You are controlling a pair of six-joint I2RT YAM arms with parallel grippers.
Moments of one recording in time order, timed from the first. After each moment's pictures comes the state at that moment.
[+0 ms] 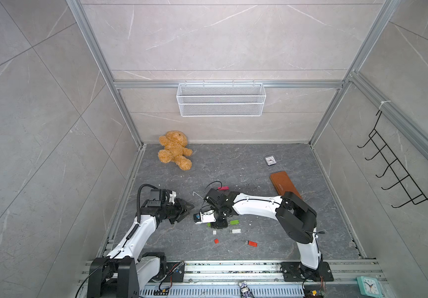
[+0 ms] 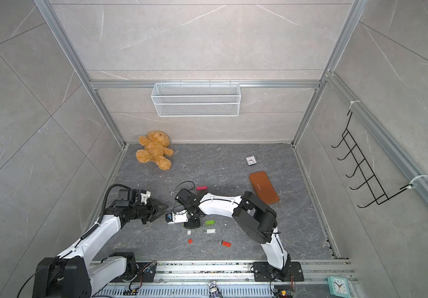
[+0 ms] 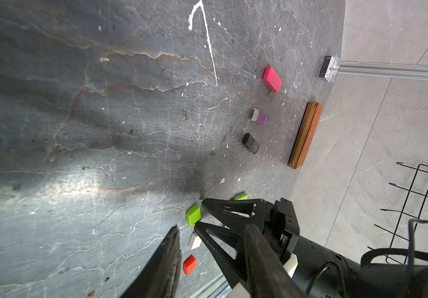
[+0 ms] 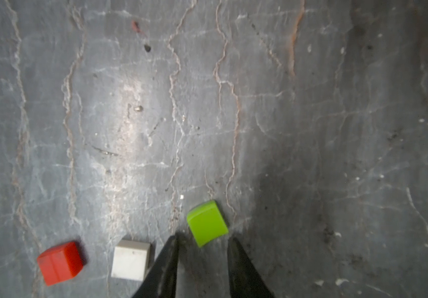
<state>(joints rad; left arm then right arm) -0.05 1.08 0.52 -0.45 0.69 -0.75 1.01 2.04 1.39 -0.59 -0.22 -0.73</state>
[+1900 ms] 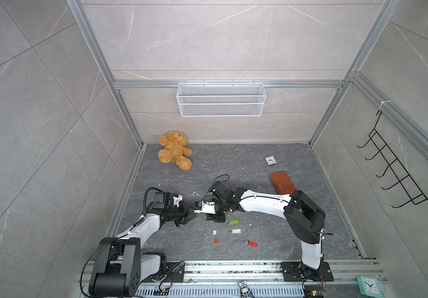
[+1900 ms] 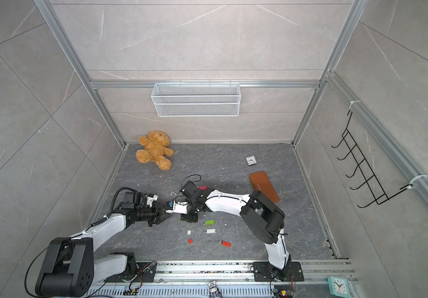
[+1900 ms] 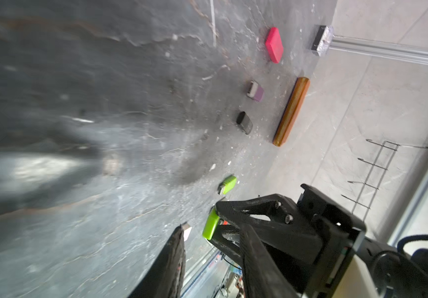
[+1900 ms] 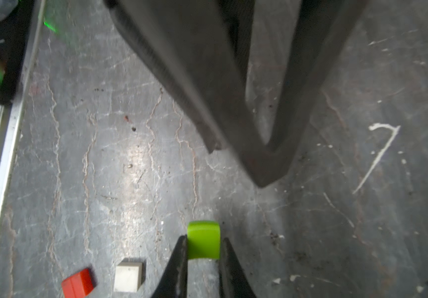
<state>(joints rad) -0.09 1.24 0.43 -0.22 0.89 -0.82 0.95 1.95 1.33 -0.38 -0.38 -0.56</state>
